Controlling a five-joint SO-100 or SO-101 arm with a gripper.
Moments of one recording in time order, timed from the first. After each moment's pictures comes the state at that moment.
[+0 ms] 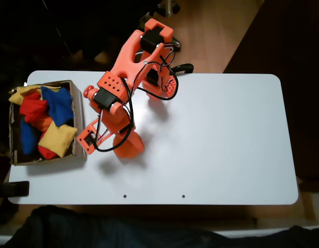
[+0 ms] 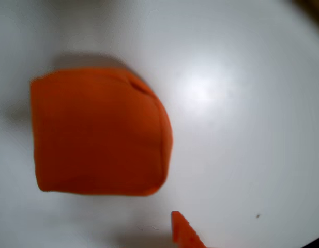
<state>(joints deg) 31.9 103.5 106.3 89.3 -73.2</state>
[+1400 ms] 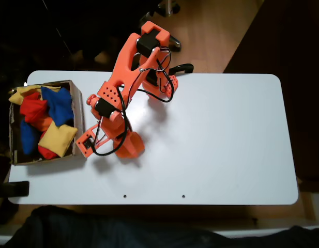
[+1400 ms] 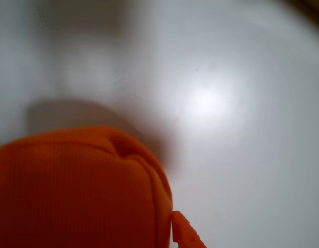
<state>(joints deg) 34.2 98.5 115.5 70.2 -73.0</state>
